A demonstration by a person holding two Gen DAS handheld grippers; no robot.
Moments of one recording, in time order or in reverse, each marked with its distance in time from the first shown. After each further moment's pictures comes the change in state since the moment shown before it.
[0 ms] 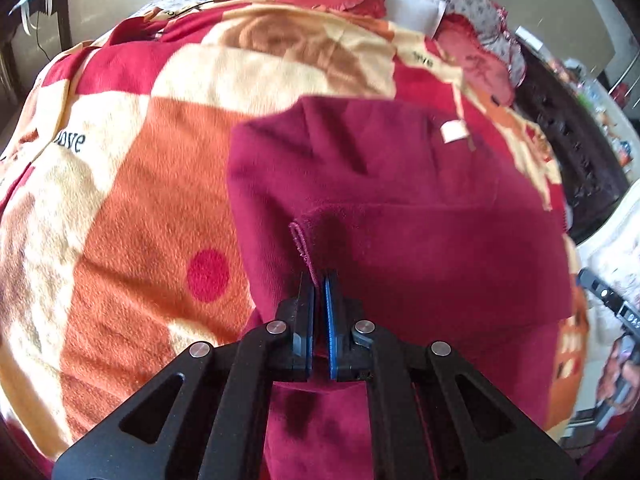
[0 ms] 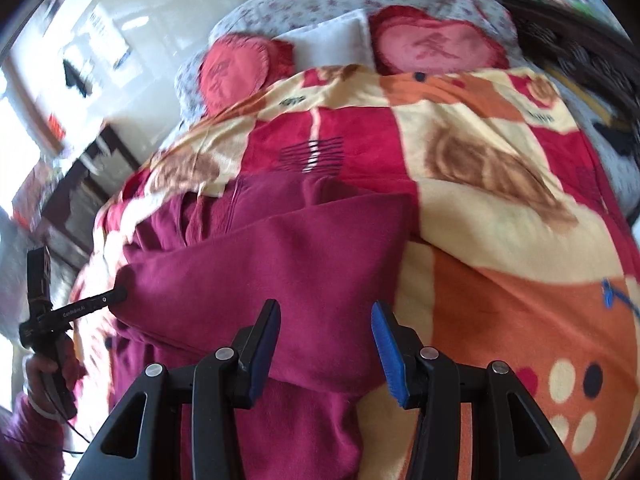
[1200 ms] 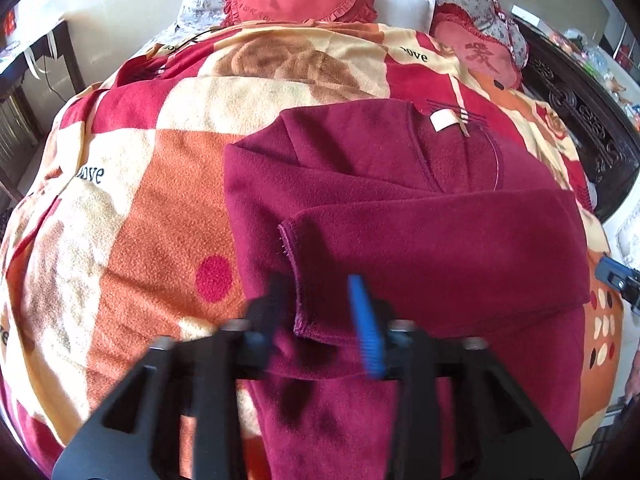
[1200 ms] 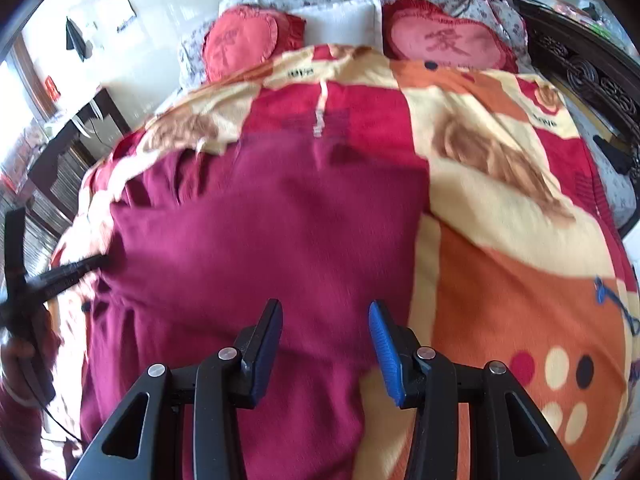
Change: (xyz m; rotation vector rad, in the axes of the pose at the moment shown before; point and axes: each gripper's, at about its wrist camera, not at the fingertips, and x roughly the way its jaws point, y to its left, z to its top) left arm -0.010 -0.028 -0.006 0.088 -0.059 0.121; right arm 0.006 0.015 -0.016 -0.051 0.050 -0.067
